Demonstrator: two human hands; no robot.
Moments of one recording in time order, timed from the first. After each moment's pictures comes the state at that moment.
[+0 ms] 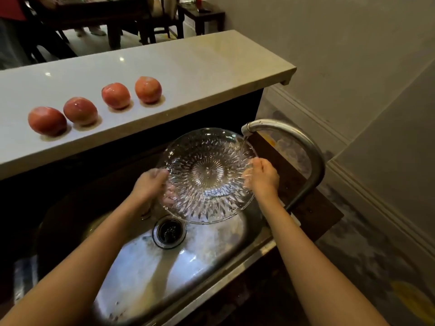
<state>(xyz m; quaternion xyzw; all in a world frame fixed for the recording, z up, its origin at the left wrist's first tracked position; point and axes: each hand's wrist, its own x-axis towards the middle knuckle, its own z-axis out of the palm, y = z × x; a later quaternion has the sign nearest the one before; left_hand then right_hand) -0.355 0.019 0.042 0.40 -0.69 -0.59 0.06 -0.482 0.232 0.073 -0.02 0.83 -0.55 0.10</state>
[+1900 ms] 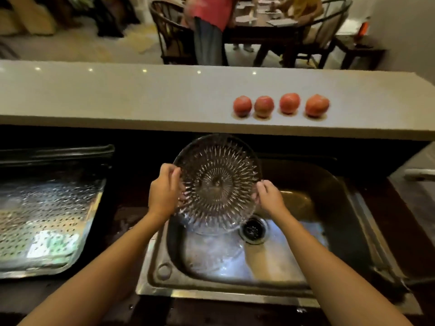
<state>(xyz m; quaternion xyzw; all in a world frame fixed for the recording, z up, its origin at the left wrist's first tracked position) -0.114 -0.007 0.064 0.52 -0.70 -0.28 0.40 -0.353 0.073 0.021 -0.35 0.76 -0.42 0.34</state>
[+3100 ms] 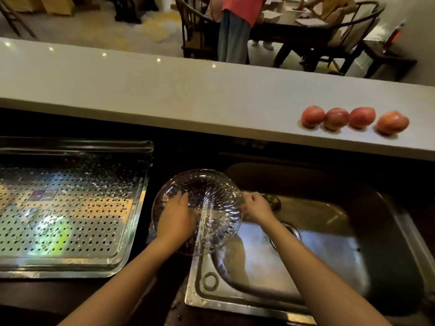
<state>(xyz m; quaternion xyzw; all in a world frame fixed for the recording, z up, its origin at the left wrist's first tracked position) -0.017 -0.020 0.038 0.59 -0.76 -0.24 0.09 -0.230 0.000 0.006 -0.36 0.79 -0.30 0.39</state>
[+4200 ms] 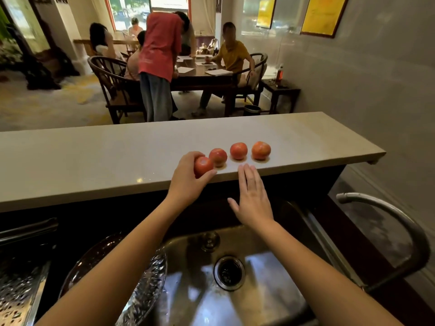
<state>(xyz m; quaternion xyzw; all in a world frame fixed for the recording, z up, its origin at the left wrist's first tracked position) -0.255 -0.041 0.186 0.33 -0.81 -0.34 0.34 -0.386 0.068 0.120 -0.51 0.85 -0.12 -0.09</state>
